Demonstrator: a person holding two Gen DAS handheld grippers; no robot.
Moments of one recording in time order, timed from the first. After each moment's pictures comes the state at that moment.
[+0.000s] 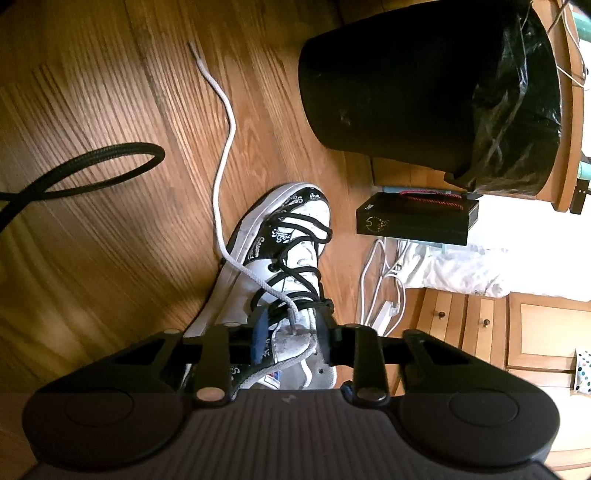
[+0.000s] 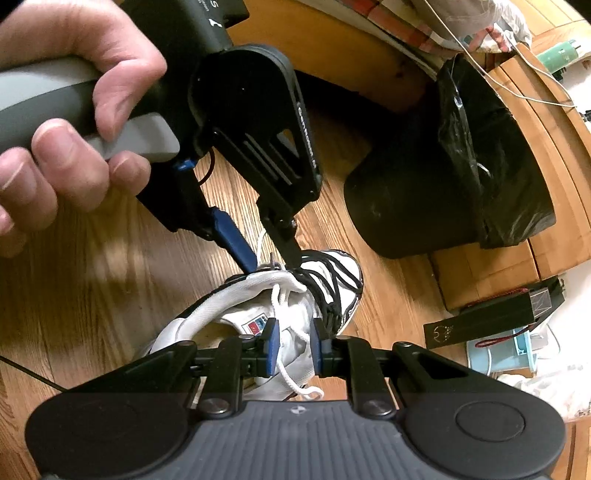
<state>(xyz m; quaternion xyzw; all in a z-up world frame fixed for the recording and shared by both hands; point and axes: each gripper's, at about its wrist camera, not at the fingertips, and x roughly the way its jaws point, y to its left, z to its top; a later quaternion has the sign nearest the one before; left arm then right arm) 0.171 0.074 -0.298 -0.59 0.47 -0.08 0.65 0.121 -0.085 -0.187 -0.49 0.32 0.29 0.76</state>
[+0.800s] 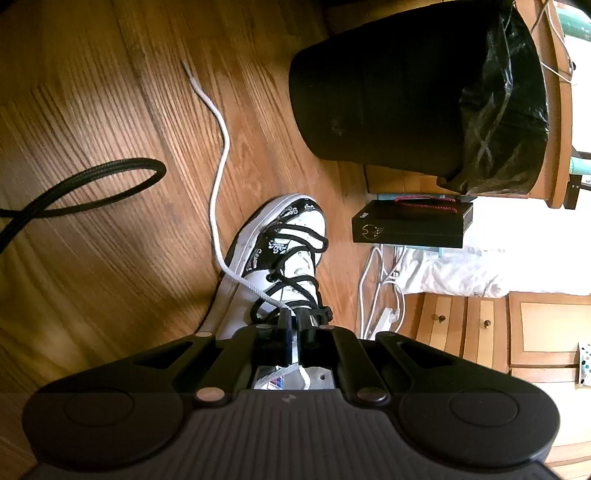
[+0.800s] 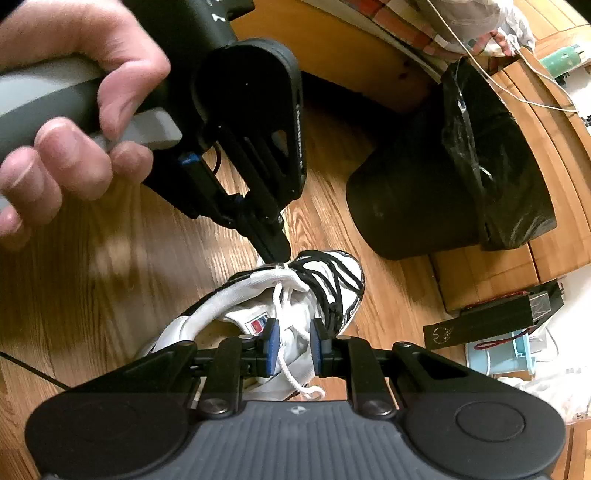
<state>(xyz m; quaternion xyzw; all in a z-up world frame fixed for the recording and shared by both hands) 0.168 0.078 -0.294 -0.58 0.45 -0.07 0.68 0.118 -0.085 -0.187 -0.49 0.31 0.29 0.76</state>
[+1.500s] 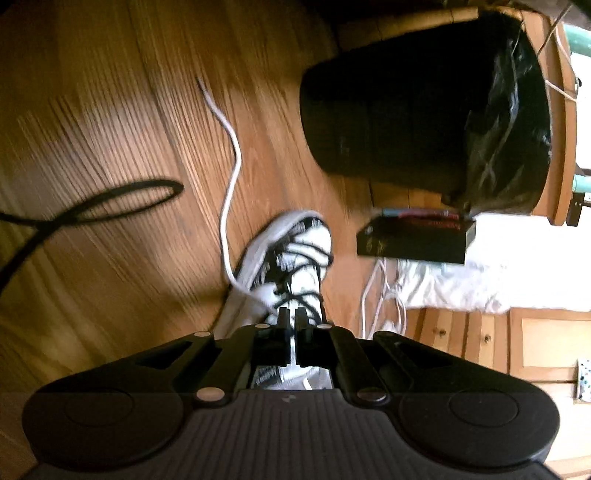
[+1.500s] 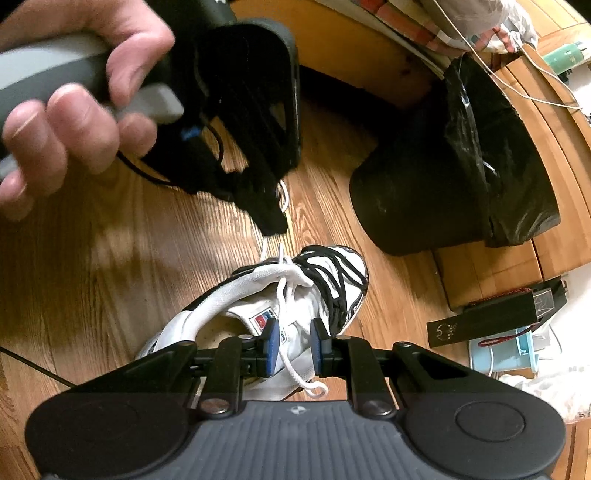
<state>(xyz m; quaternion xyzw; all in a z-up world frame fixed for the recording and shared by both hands) 0.168 0.088 -0.296 -0.59 0.45 -0.06 0.67 0.118 -0.086 -0.189 -0.49 0.32 0.30 0.75</state>
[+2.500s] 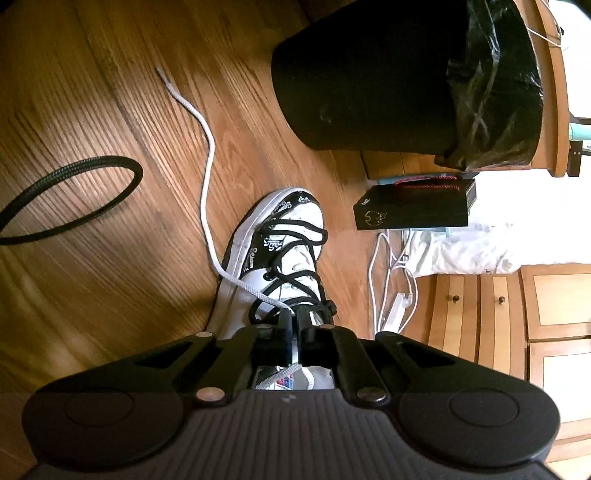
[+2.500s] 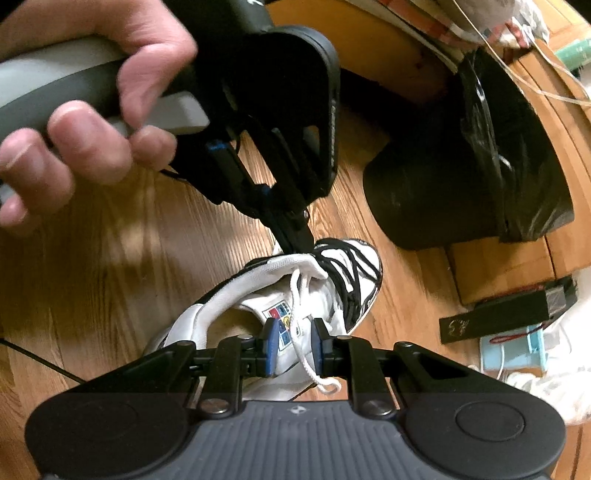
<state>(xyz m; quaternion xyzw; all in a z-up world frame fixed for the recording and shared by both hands) 0.176 0.069 -0.288 -0.54 0.47 -0.09 0.70 0.120 -0.084 -0.196 -0.49 0.34 0.30 0.74</state>
